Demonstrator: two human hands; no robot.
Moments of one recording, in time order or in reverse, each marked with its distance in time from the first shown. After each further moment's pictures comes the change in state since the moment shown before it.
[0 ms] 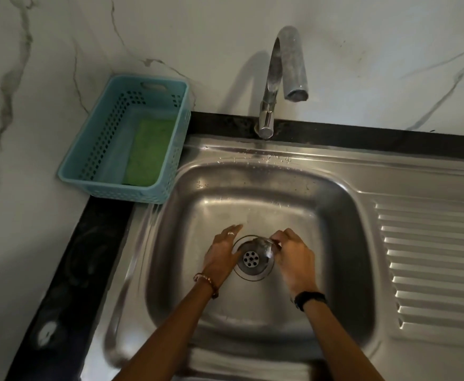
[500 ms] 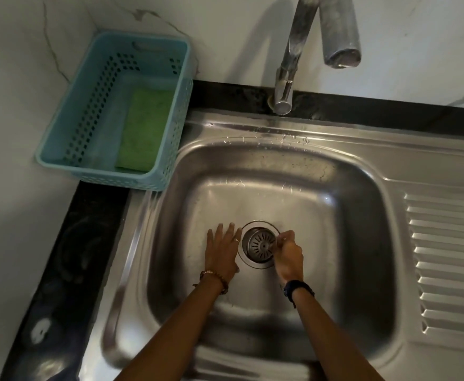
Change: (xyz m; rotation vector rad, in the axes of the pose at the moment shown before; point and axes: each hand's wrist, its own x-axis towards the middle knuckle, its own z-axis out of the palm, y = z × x) left_hand 0.003 -0.037 0.032 0.657 -0.310 -0.102; right_hand 0.004 0.008 0.069 0.430 -0.081 0.452
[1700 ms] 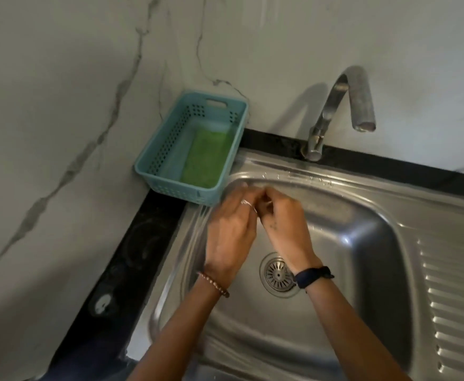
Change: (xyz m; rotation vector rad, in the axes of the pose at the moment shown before) left_hand -0.114 -0.015 -0.173 -0.519 1.116 0.158; right_hand -0.071 -0.193 -0.060 -0.063 -0.013 -0.800
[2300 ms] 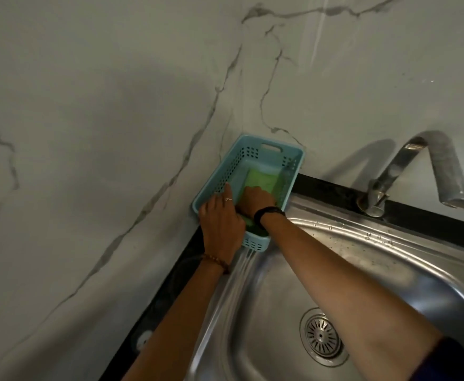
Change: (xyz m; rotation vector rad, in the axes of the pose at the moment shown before) left_hand 0.066 -0.115 -0.027 0.502 -0.111 -0.424; right_hand 0.163 -0.061 0.123 -0.470 -0.507 -0.018
